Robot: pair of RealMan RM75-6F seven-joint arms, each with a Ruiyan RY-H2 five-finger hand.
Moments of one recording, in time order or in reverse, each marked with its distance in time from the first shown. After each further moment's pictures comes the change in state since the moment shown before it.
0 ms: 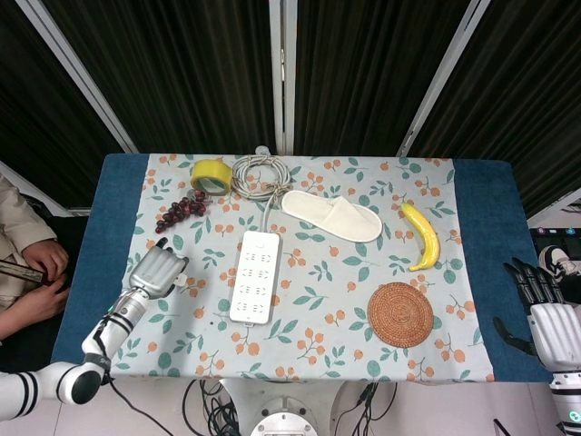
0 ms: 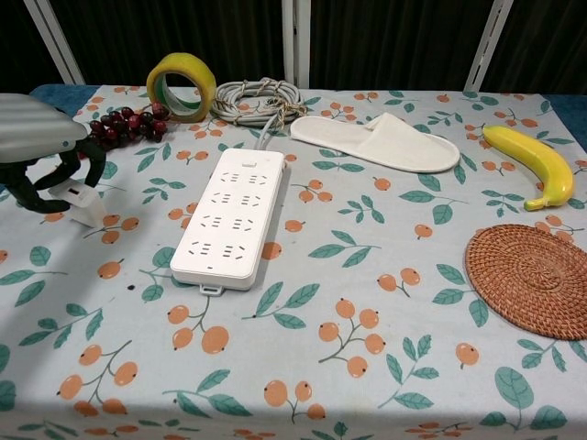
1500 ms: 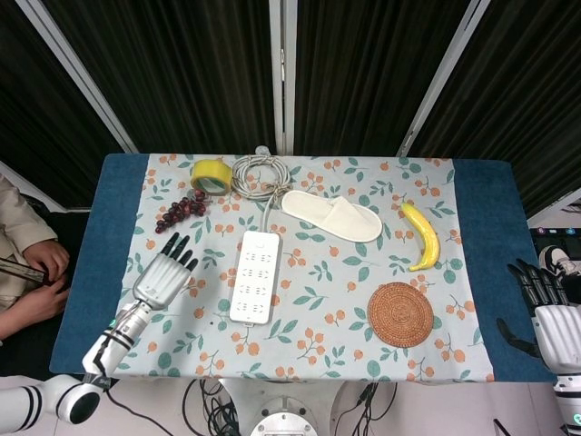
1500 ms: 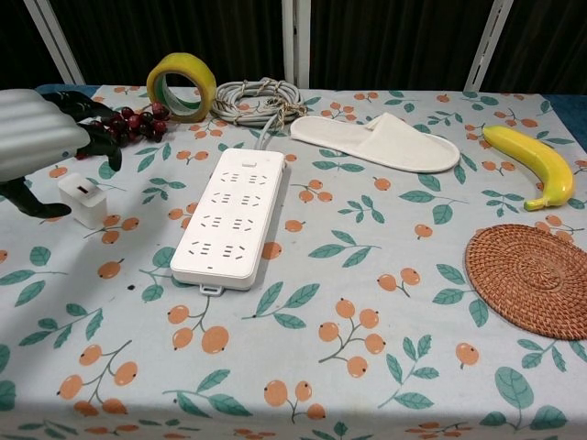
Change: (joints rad) left arm 0.052 -0.074 0.089 0.069 0.232 0.194 0.052; right arm -0.009 0.003 -0.002 0.011 -0.003 0.009 0.018
